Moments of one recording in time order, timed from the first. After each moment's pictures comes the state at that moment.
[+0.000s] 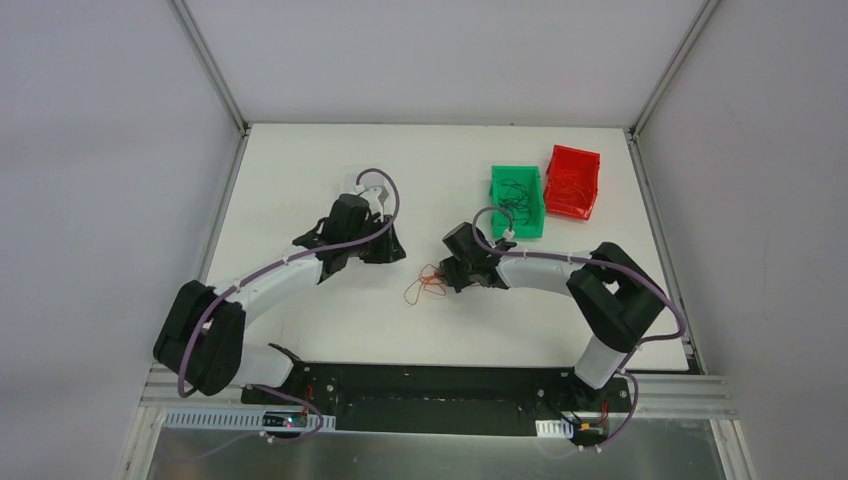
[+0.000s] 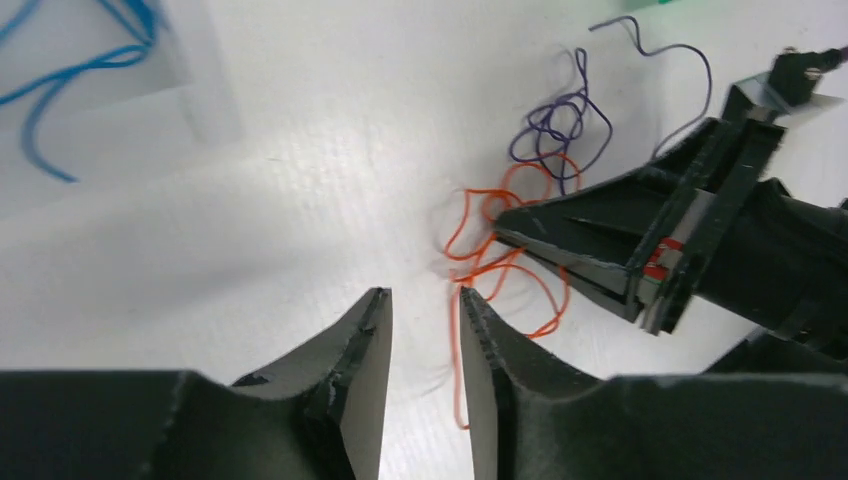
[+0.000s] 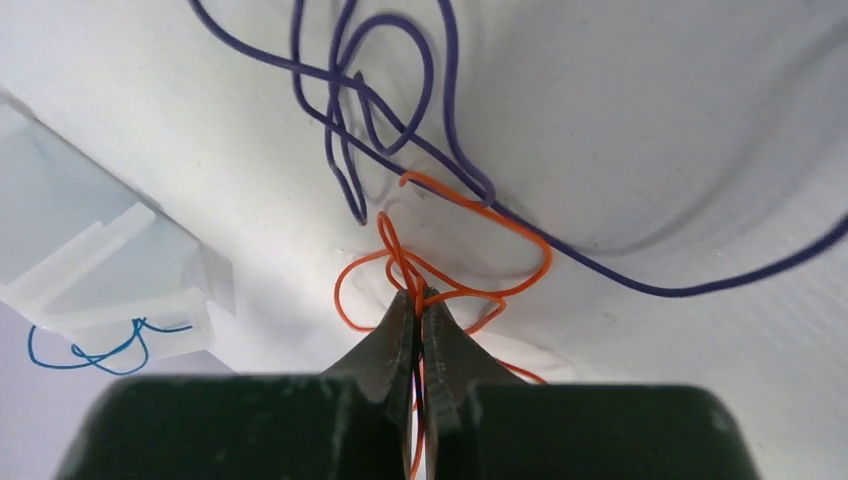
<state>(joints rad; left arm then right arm) -0.51 1.39 0.77 -0.11 0.25 -0.49 0.83 1.73 0.90 -0.22 0.13 1.89</state>
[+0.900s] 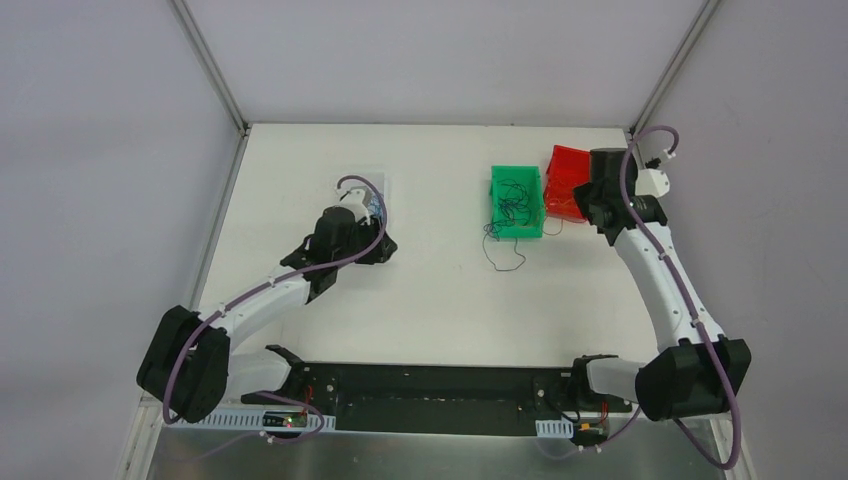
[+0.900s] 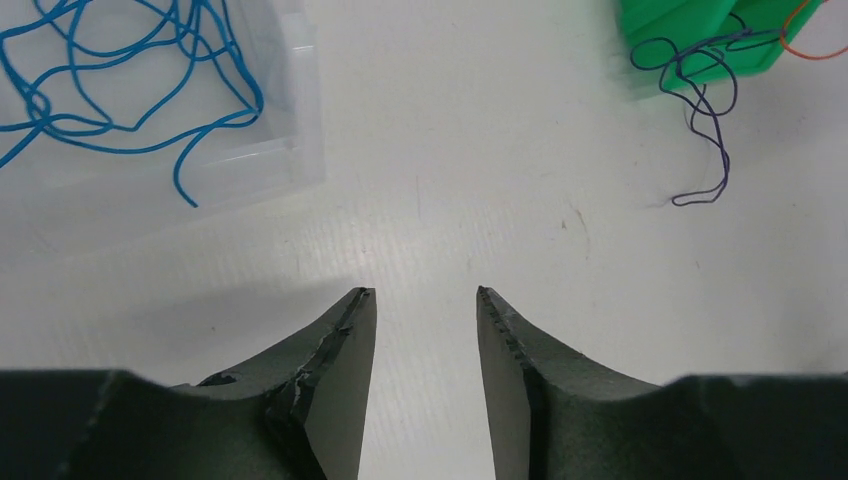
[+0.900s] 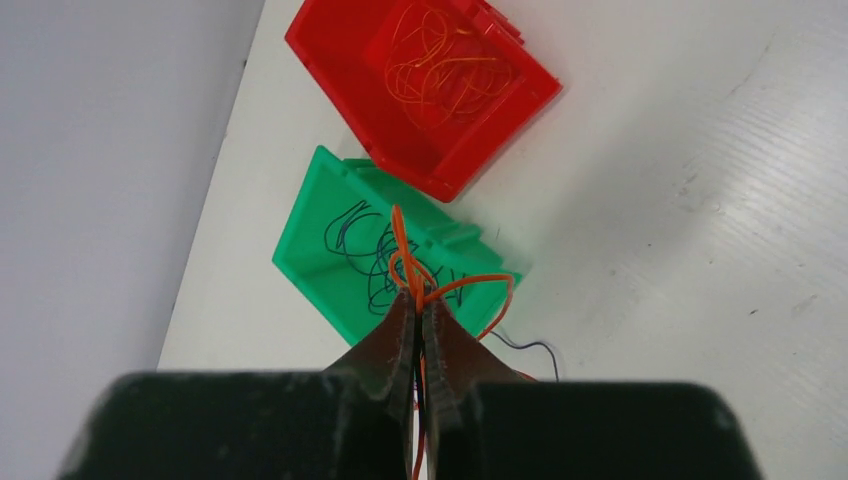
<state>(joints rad) -0.50 1.19 0.60 0.06 0.03 -0.47 0.18 1.23 1.17 -0.69 0.46 1.17</state>
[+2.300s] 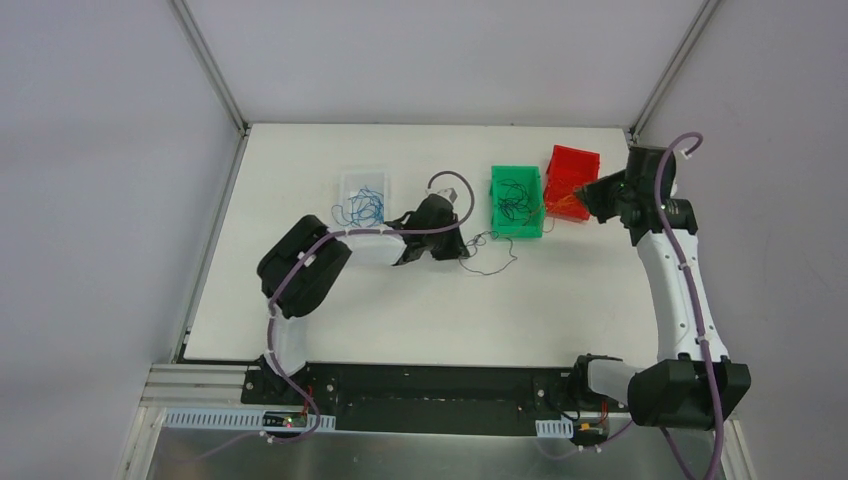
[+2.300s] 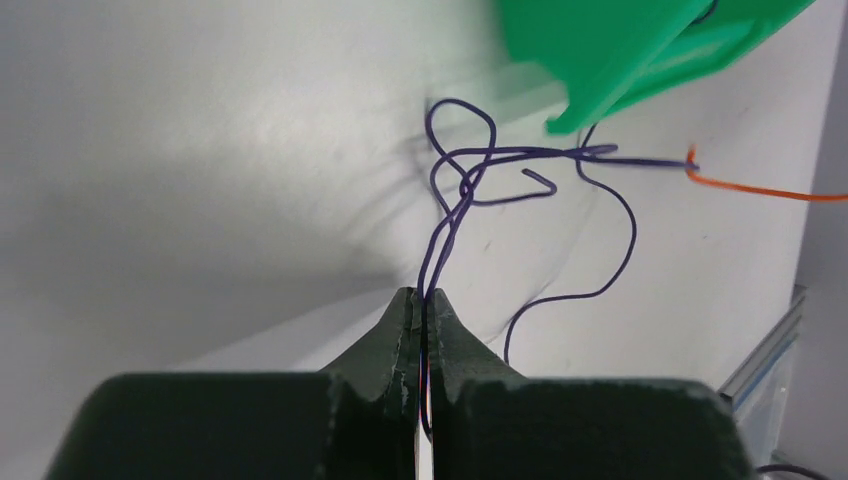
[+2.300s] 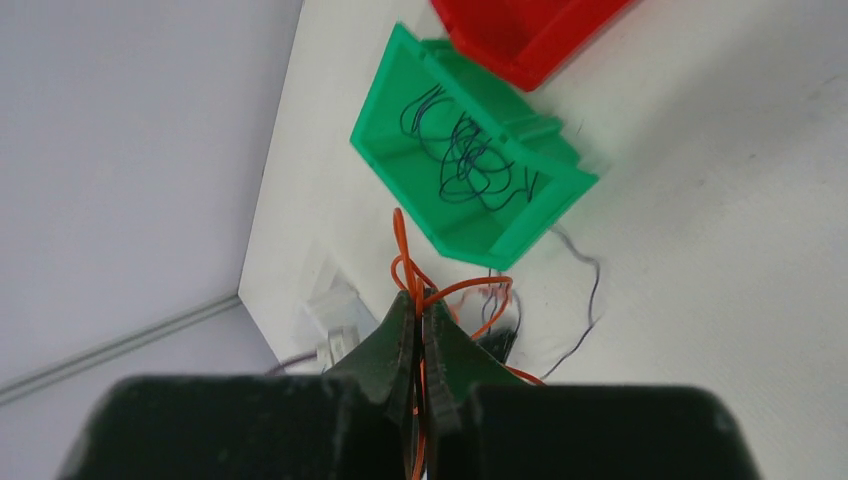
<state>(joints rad) -0.77 2.02 1.21 0.15 0.13 -0.80 0.00 1.20 1.23 -0.74 -0.04 1.11</state>
